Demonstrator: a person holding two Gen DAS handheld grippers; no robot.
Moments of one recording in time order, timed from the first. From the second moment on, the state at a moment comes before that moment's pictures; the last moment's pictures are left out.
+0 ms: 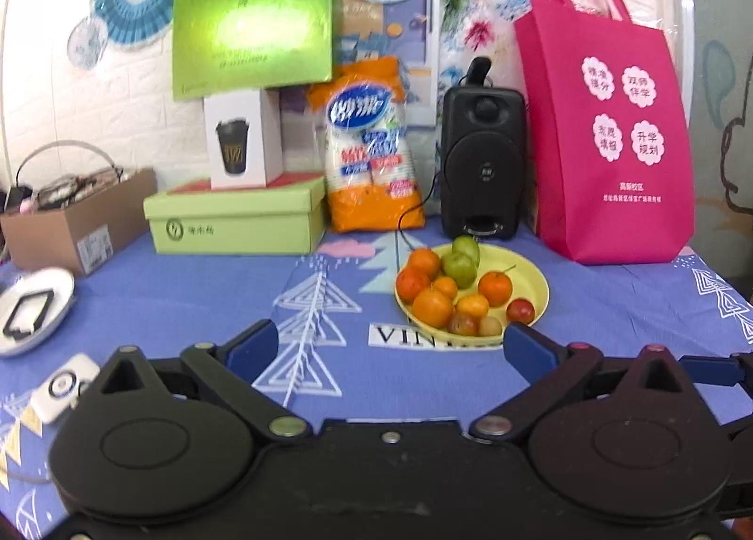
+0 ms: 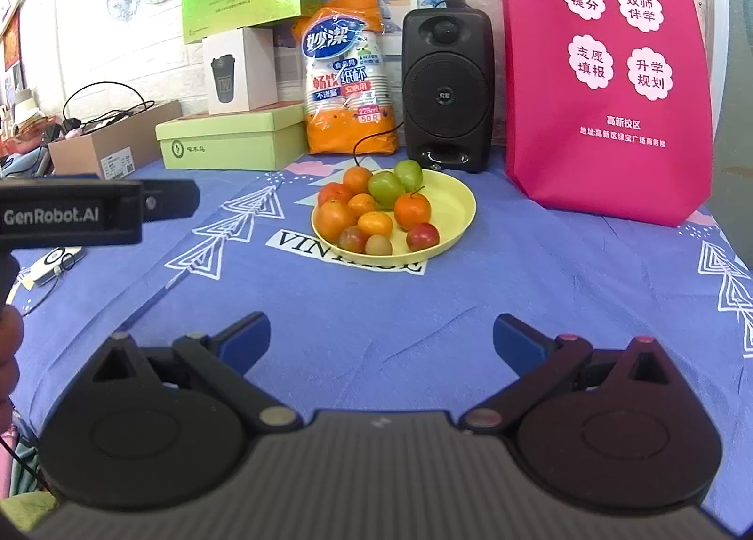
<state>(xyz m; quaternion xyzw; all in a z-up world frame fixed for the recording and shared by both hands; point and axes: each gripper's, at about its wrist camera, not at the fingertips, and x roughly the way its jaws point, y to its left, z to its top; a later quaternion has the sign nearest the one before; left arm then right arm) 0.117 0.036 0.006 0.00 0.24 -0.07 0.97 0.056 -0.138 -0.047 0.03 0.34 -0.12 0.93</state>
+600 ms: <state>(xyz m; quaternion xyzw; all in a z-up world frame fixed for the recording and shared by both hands) 0.108 0.030 -0.002 0.01 0.25 -0.08 0.96 0.048 -0.126 -0.041 0.01 0.33 -0.12 0.94</state>
